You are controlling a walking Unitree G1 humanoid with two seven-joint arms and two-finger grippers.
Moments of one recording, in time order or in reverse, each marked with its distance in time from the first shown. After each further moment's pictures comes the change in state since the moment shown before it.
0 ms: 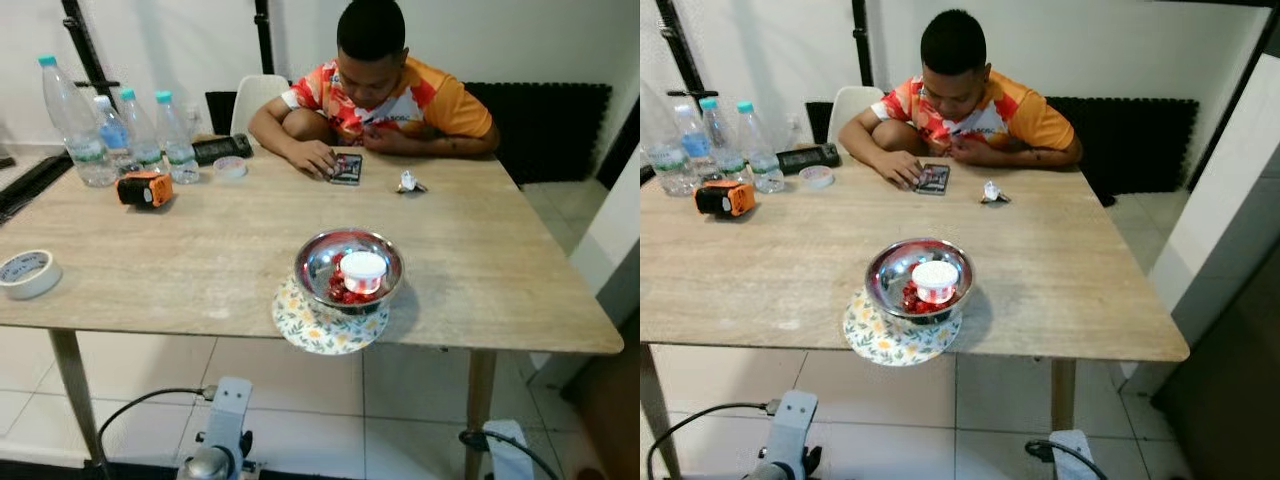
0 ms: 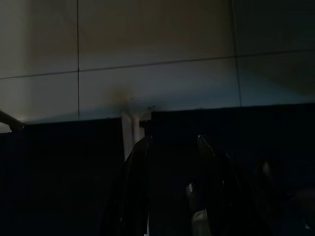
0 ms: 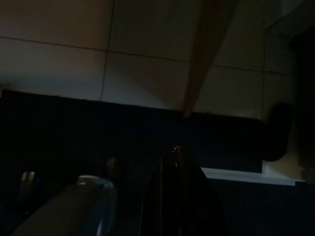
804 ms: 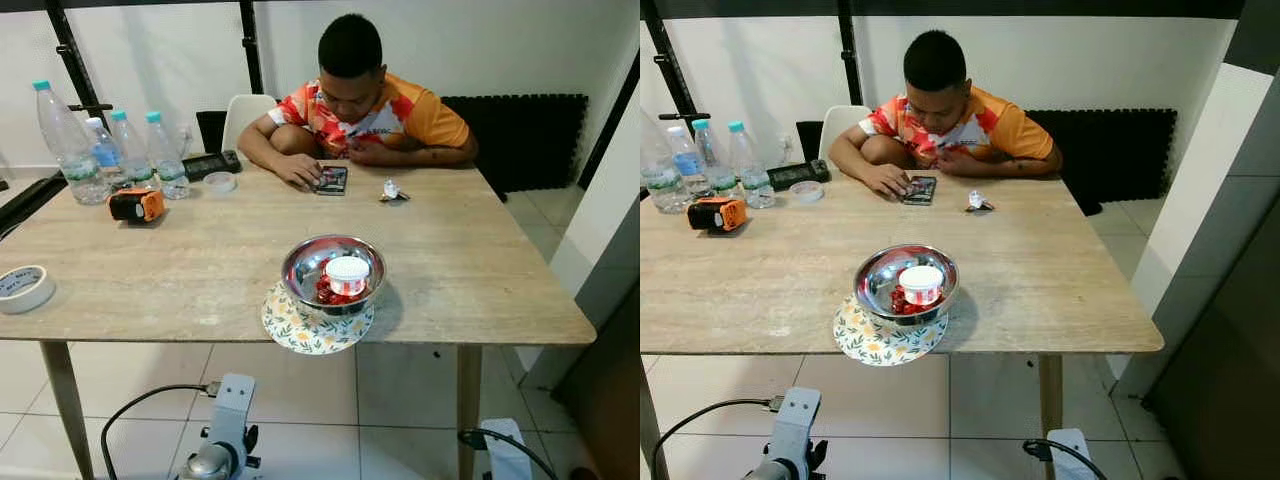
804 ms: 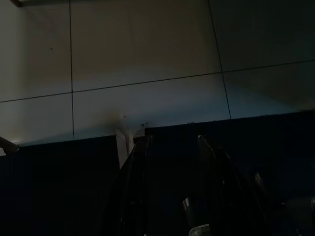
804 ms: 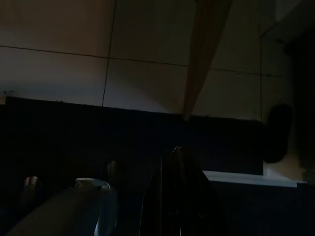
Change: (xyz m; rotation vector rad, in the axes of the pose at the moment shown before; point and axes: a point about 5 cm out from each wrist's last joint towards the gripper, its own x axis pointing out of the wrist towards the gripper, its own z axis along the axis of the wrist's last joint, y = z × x) left arm 0.000 -0.002 0.004 -0.002 -0.036 -0.029; right arm 0.001 0.005 0.005 -0.026 -0.010 0.032
